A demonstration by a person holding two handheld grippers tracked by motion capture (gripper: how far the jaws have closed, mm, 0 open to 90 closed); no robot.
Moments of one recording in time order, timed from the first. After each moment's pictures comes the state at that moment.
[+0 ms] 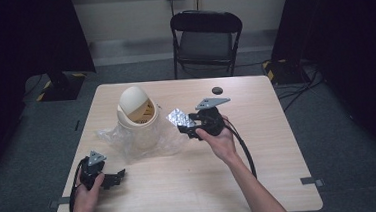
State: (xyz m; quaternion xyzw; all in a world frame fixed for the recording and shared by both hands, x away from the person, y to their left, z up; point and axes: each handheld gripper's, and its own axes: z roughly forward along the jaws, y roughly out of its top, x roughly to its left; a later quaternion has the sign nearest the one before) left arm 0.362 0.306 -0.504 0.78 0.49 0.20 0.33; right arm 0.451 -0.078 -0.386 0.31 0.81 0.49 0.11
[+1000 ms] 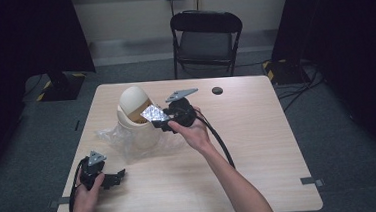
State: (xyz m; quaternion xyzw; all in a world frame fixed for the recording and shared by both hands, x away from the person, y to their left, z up) left arm 0.362 0.306 -0.504 0.78 0.49 0.20 0.33; right arm 0.480 -0.004 -0.378 0.28 0.83 0.48 0.08
